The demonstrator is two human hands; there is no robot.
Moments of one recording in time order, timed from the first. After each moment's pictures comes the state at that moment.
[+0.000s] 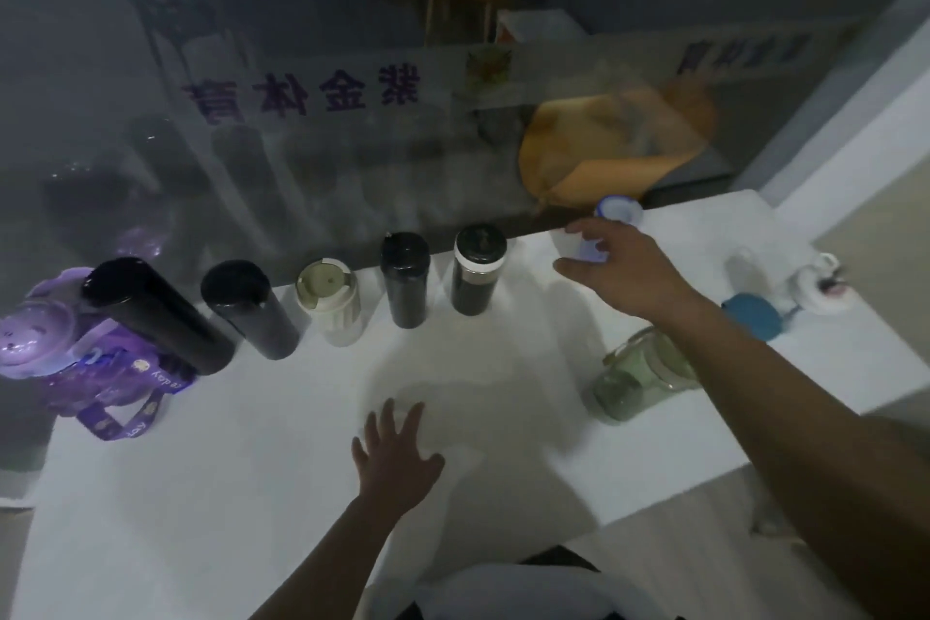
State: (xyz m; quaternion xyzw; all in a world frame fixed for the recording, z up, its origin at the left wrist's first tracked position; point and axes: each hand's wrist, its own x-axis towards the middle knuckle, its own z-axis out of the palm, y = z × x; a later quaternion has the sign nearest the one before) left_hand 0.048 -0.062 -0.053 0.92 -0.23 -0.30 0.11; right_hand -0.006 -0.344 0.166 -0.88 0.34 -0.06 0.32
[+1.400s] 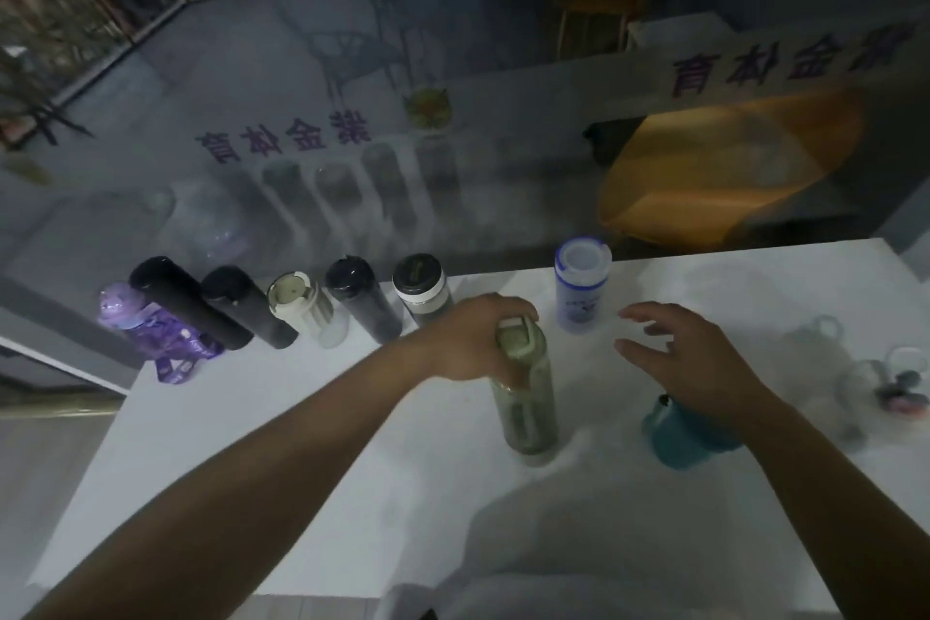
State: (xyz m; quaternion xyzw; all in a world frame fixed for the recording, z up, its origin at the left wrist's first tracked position) left_hand 0.021 -0.340 0.144 0.87 -0.36 -0.27 0.21; right_hand -0.113 -0.566 0.099 -0.87 0.20 -0.01 0.44
